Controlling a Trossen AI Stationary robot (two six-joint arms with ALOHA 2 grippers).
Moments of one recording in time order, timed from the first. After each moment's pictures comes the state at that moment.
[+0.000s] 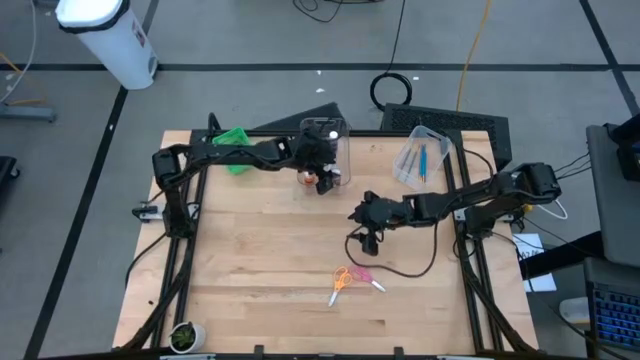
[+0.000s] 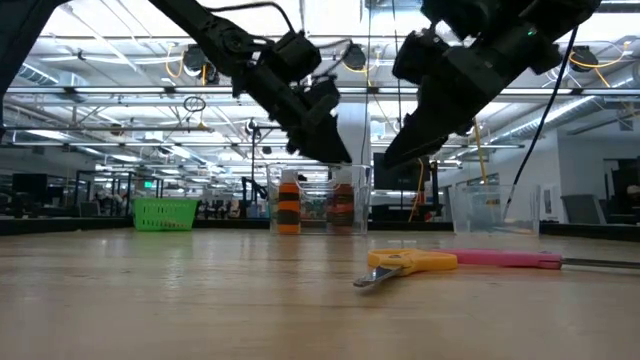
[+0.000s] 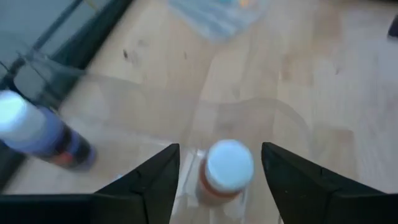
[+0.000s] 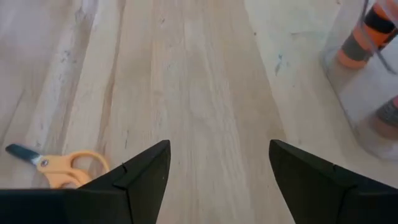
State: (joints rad) left arm 0.38 1.87 1.28 -0.09 0.14 0.07; right arm 0.07 1.44 0.71 0.07 0.05 0.17
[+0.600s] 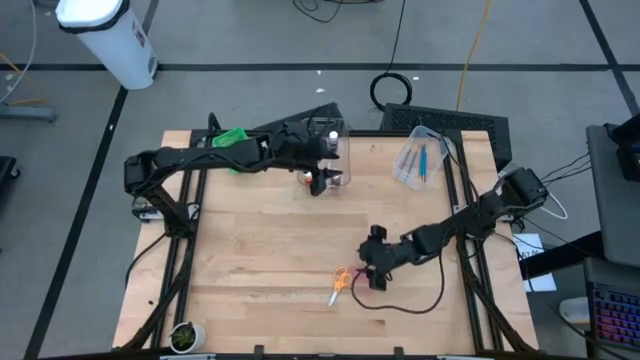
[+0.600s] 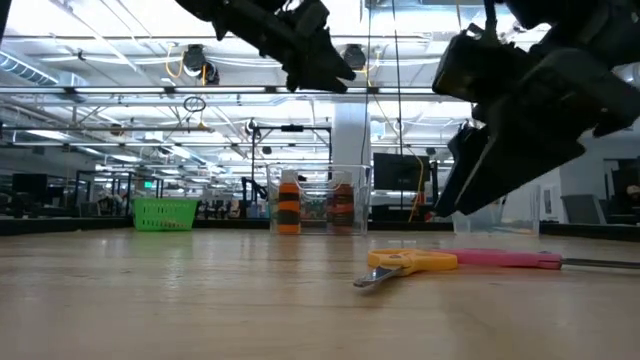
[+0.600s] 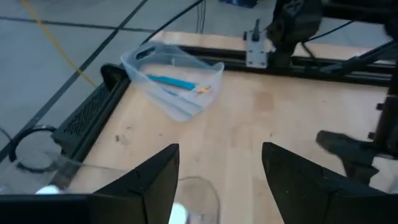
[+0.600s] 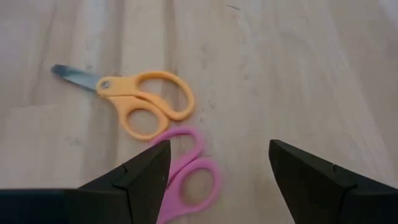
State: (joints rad) left arm 0.29 1.64 1.30 -0.12 0.13 0.07; right arm 0.40 1.58 0.71 0.02 0.25 0.43
